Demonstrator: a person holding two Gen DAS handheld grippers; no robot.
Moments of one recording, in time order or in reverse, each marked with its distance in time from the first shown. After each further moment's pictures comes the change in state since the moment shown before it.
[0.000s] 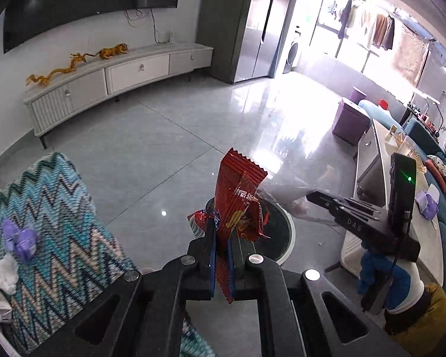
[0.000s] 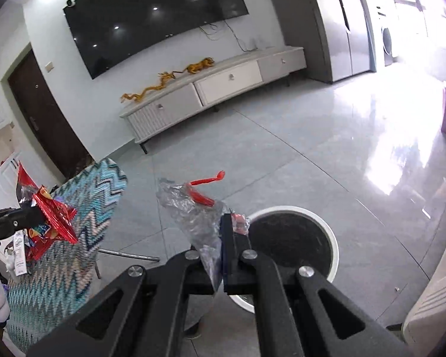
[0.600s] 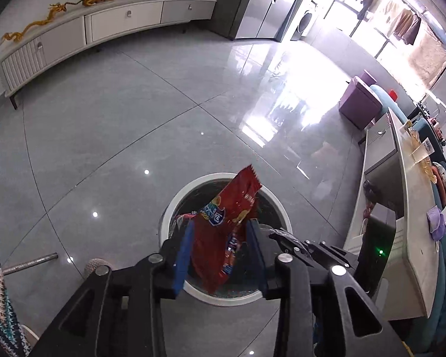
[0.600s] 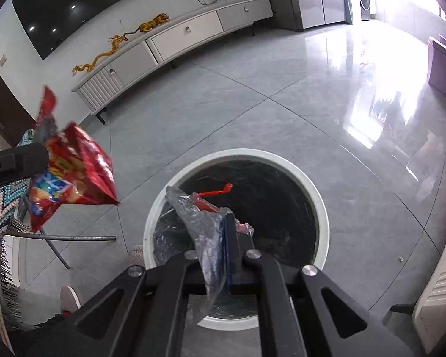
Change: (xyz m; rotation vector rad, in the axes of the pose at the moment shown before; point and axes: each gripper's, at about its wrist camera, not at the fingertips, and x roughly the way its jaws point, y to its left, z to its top) left arm 0.182 -0.026 0.016 -0.108 0.207 -0.055; right arm 0.119 -0.079 -0.052 0.079 0.183 -0.110
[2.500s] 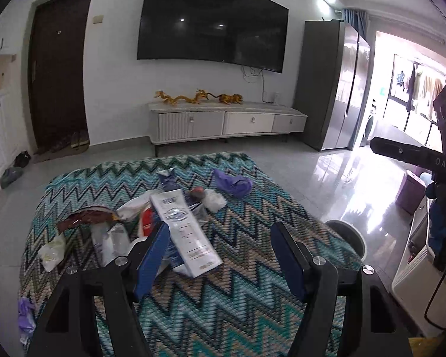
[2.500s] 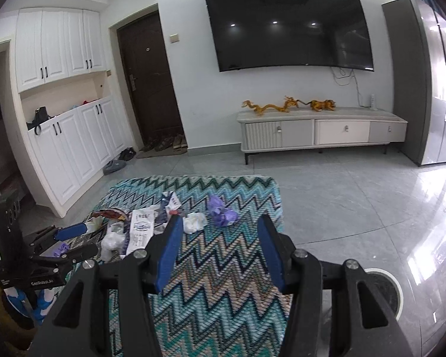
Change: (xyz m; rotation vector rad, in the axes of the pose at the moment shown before) left arm -0.392 0.221 -0.290 -0.181 -0.564 0.376; right arm -0.271 0.377 -0.047 -0.576 -0.249 0.463
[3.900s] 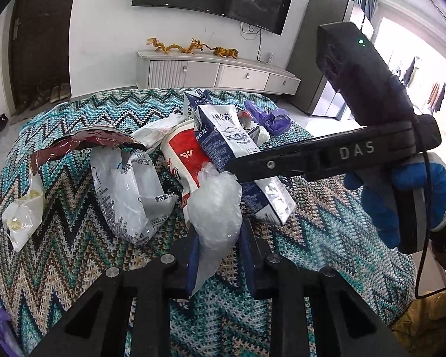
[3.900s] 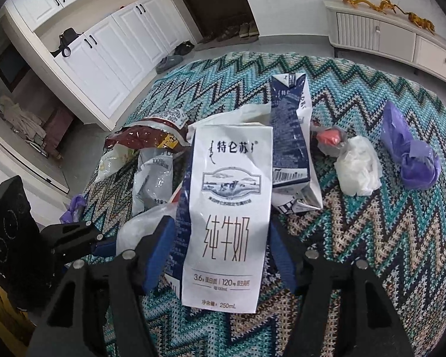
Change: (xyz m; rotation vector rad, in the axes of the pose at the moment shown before) left arm 0.077 0.080 -0.056 -0.041 0.209 -0.138; right arm 0.269 0.114 -0.047 -0.025 0.547 0.286
